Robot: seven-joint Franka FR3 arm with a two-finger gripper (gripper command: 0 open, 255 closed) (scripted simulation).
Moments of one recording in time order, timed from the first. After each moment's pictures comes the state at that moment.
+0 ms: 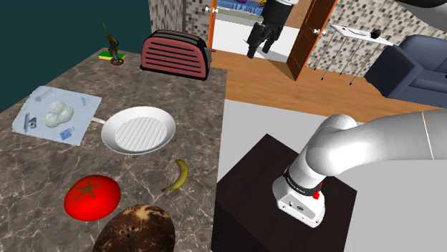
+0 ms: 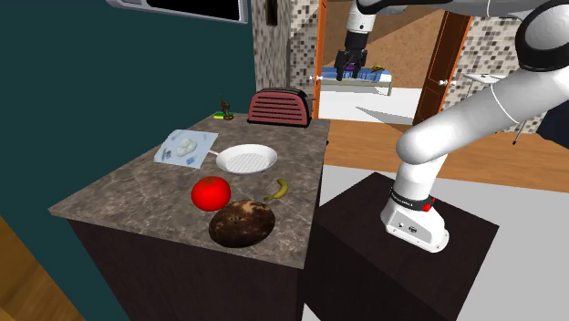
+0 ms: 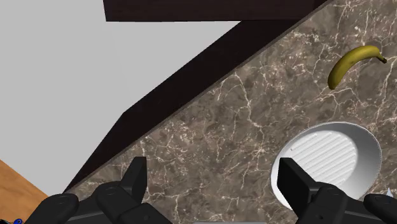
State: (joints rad) arm 0.00 -0.77 -0.06 -2.29 -0.04 1.68 -0.01
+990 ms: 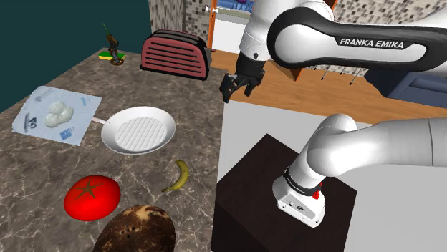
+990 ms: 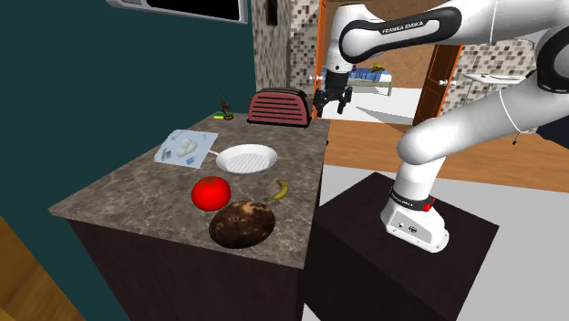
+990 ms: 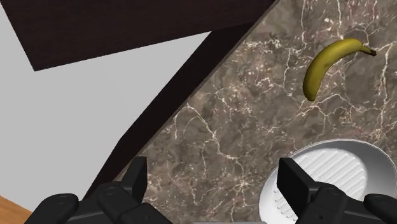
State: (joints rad) arm 0.03 -0.88 0.23 -2.63 0.11 1.90 0.41
